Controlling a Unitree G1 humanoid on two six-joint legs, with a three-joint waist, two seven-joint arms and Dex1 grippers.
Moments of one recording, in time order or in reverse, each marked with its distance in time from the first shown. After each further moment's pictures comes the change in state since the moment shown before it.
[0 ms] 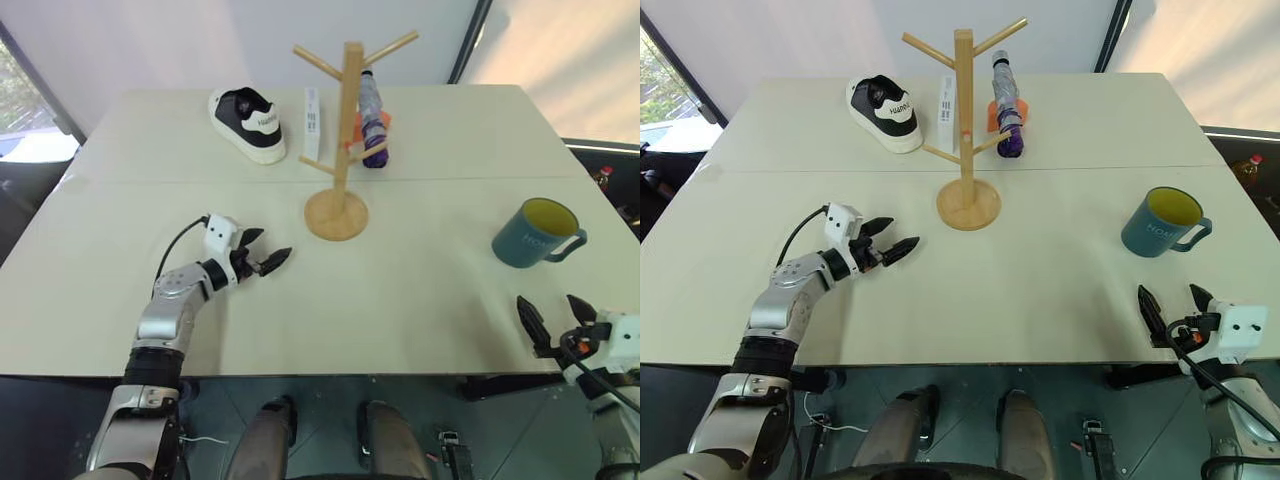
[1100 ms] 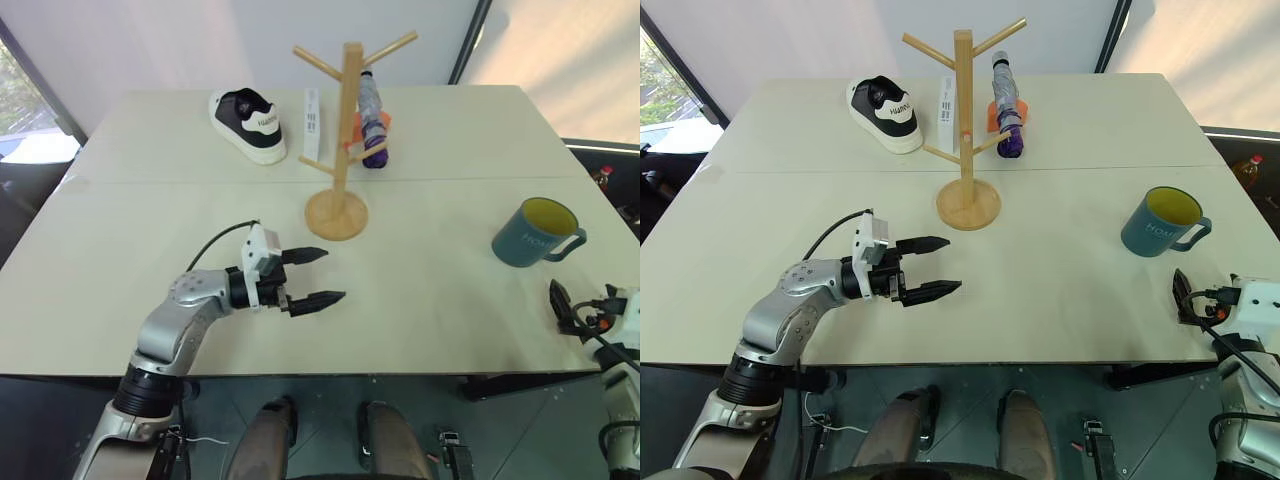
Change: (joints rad) left arm 0.078 0.058 -0.186 -0.467 -0.178 0.203 -0.255; right arm -0.200 -0.094 -0.034 0.277 -0.102 -0.048 -0.140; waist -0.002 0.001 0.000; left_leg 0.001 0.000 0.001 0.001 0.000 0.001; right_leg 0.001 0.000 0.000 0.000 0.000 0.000
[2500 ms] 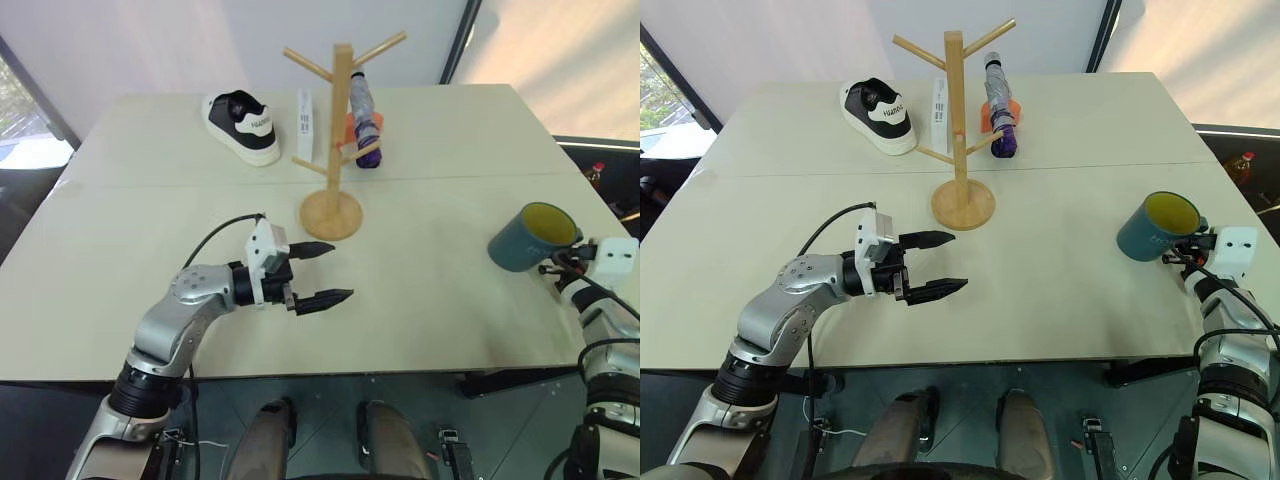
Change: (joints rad) left arm -0.019 0.030 -0.004 -0.058 -0.018 0.011 0.080; right arm -0.433 -0.152 0.148 0.555 -0.079 -0.158 0.132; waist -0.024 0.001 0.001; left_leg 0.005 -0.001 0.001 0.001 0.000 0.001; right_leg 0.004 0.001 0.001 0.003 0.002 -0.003
